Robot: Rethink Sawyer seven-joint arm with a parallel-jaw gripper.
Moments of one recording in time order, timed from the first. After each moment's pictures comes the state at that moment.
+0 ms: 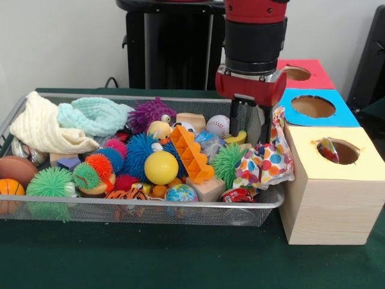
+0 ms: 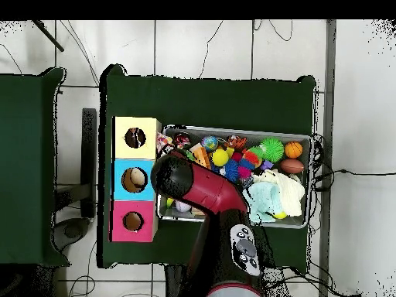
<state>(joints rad) -0.09 -0.62 -0.06 1.77 0.37 0.28 1.87</state>
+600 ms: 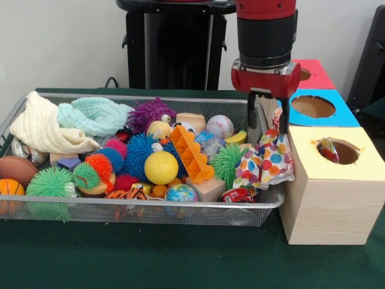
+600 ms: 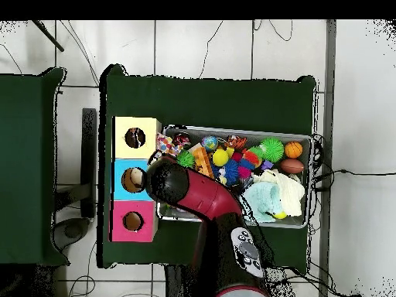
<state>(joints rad) -0.14 -0.67 0.05 1.86 0.37 0.28 1.87</state>
